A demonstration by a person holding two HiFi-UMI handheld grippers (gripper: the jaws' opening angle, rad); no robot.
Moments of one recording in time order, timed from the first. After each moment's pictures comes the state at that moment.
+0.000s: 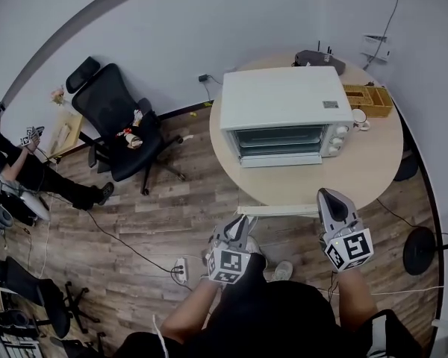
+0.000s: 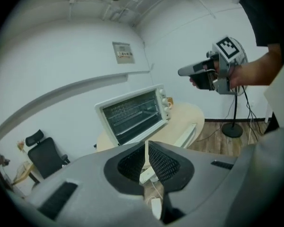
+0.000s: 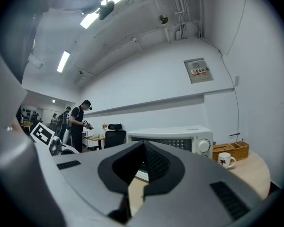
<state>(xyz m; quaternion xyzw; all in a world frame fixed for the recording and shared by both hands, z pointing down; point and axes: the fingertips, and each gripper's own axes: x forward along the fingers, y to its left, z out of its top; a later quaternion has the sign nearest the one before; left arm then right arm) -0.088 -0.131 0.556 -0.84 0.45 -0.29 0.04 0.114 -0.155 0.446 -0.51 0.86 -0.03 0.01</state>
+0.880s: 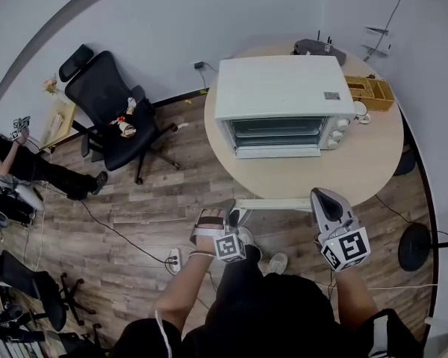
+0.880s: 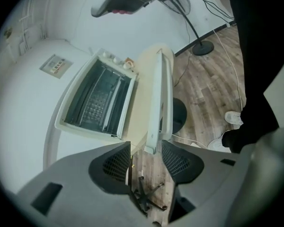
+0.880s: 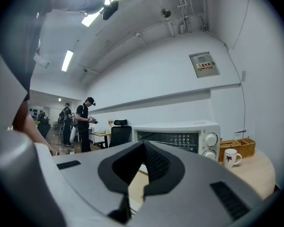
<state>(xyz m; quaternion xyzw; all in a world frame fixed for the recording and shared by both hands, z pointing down) -0.109 -0.160 0.674 -0.70 0.29 -0.58 0.30 0.099 -0.152 0.463 -0.48 0.88 -0.04 -0.02</state>
